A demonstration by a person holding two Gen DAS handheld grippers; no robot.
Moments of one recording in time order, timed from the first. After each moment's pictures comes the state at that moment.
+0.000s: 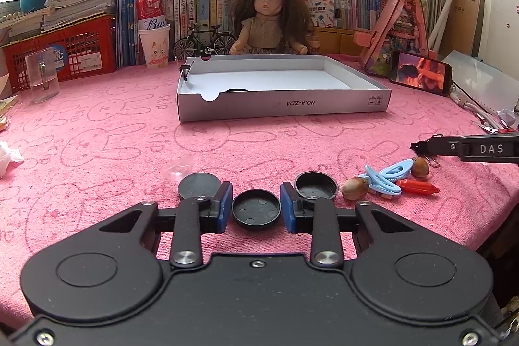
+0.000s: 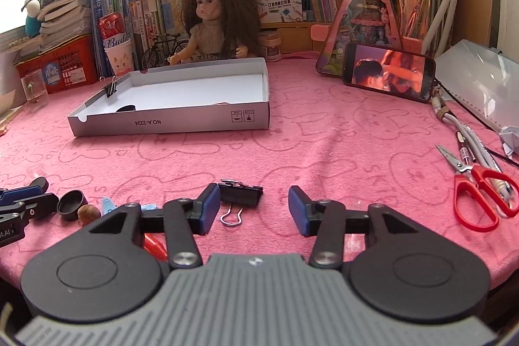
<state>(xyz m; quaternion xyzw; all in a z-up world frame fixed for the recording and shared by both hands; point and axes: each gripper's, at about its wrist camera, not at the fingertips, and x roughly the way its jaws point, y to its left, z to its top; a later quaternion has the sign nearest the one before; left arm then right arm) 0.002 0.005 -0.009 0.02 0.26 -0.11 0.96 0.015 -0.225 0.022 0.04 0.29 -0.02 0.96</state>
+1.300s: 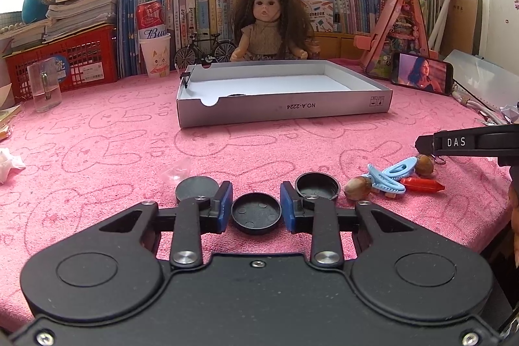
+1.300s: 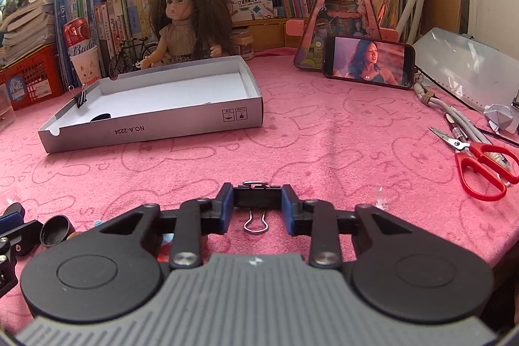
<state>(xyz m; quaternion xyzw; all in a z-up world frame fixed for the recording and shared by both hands) -0.002 -0.001 -0.015 0.03 0.24 -0.10 0.96 0.028 -0.194 0.010 0.05 0.28 -0.10 0.95</state>
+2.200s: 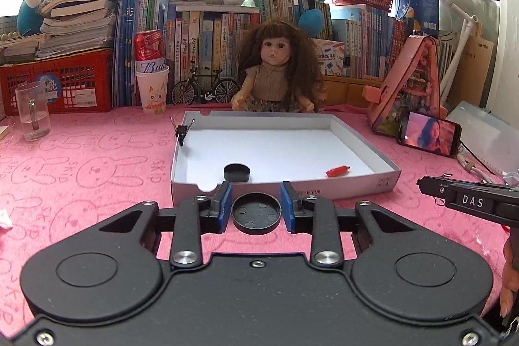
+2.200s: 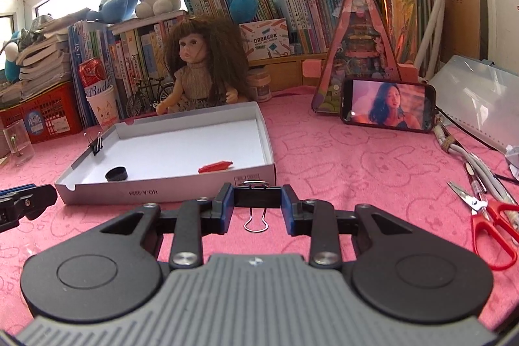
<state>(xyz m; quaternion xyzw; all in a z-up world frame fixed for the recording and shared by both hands) 0.071 0.000 0.050 -0.02 0.22 -0.11 0.97 0.059 -0.216 0.049 0.07 0.24 -0.05 0.97</state>
